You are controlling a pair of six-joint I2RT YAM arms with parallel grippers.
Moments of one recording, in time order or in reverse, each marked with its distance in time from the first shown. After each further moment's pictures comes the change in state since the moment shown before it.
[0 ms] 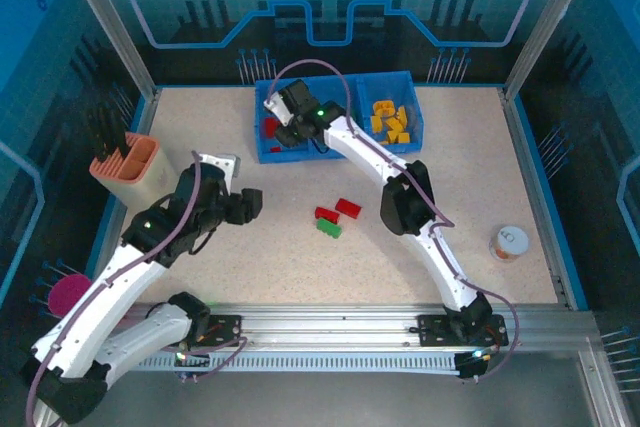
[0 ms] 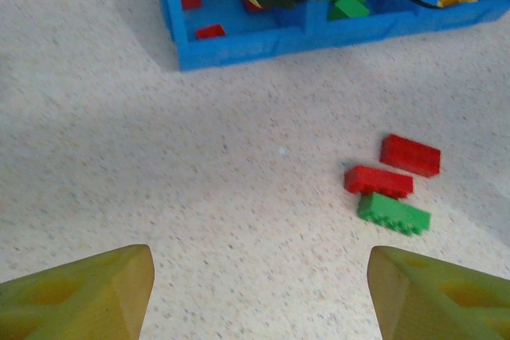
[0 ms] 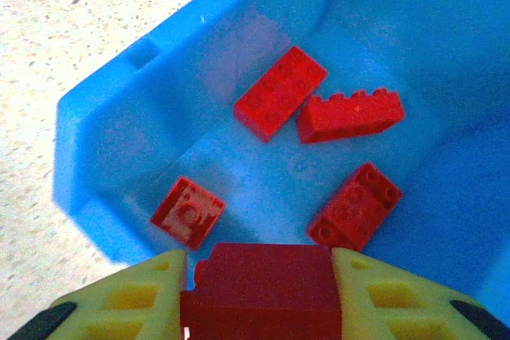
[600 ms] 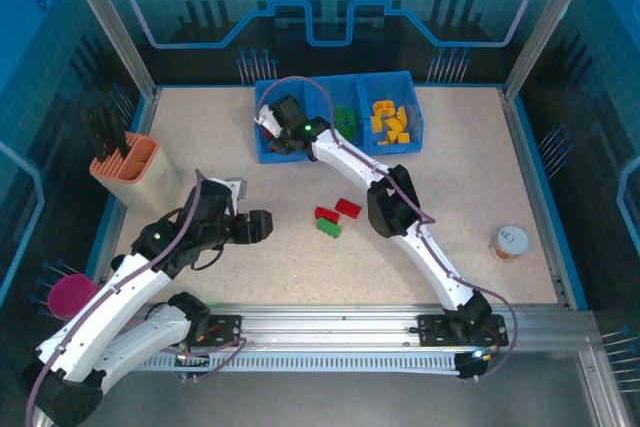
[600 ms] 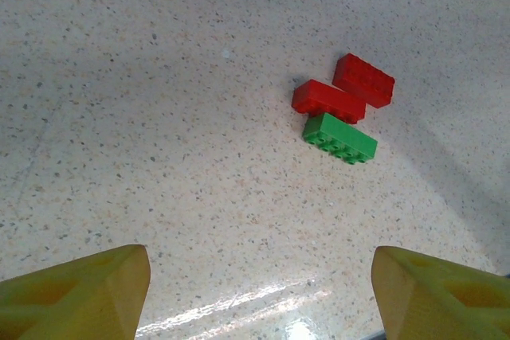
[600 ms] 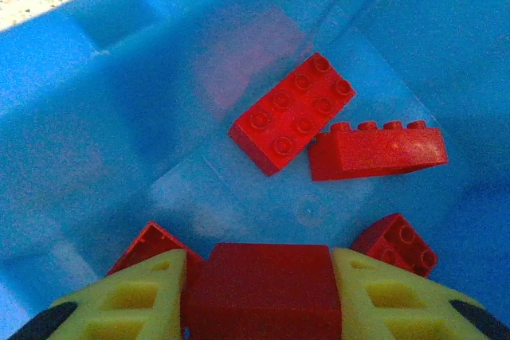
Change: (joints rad) left arm -0.036 -0.045 -0.145 0.010 0.171 -0.196; right arm 0.025 0.145 0.068 0.101 0.078 -0.118
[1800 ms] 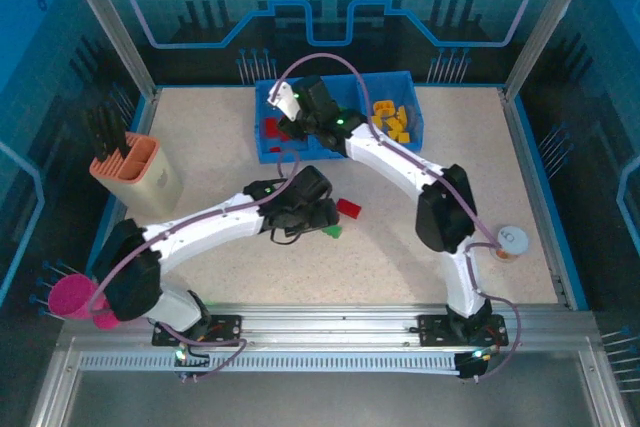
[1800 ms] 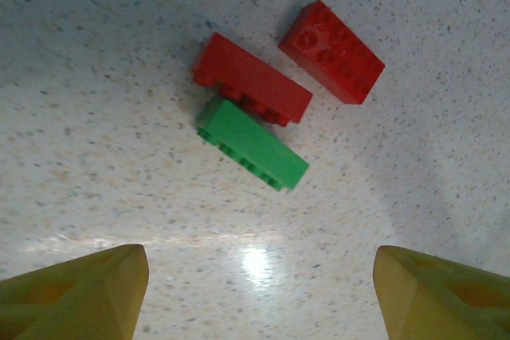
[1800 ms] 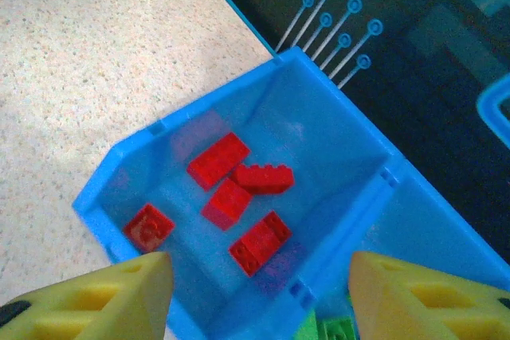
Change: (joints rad) left arm -0.324 0.734 0.348 0.098 -0.115 -0.542; right arm -0.003 -0.614 -0.642 0.269 0.021 -0.059
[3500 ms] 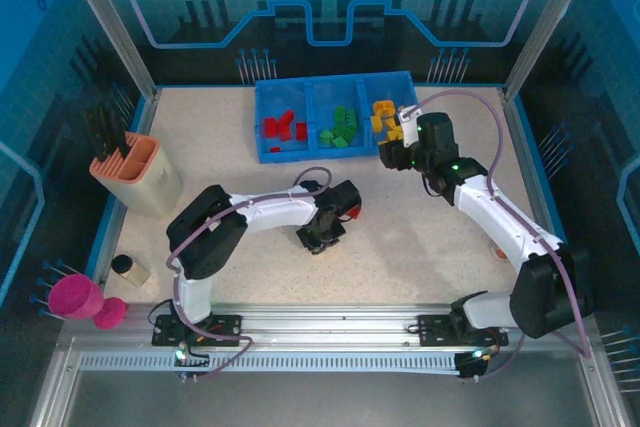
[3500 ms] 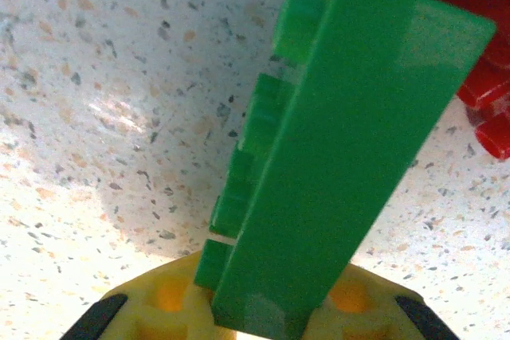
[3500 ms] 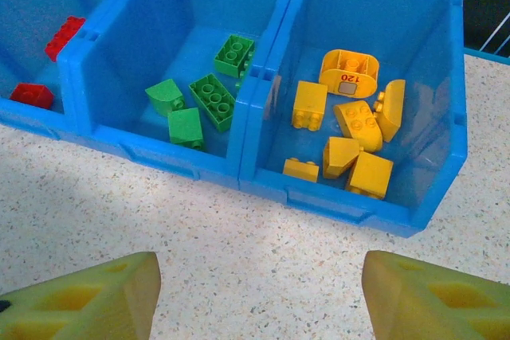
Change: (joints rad) left arm -0.016 0.404 0.141 -0.131 0.096 -0.347; right arm -0.386 -0.712 -0.869 0.105 -0.143 0.368
